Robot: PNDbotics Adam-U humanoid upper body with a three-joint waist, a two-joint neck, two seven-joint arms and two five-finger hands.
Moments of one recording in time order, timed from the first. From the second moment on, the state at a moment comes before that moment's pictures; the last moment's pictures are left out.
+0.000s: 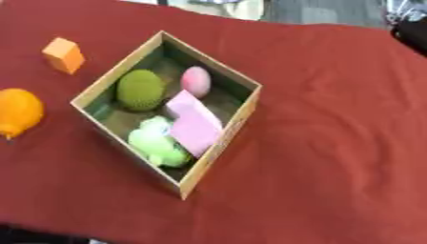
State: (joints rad) left arm -0.50 1.05 -0.22 -1.72 -0.53 0.14 -0.48; right arm -0.36 -0.84 -0.02 -1.99 0.16 0.14 -0.28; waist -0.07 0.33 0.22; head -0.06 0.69
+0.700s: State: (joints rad) left arm -0.61 0.96 -0.27 -1.51 -0.59 0.11 -0.54; right arm -0.36 -0.83 -0.02 -1.99 0.15 0.15 -0.29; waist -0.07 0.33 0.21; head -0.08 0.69
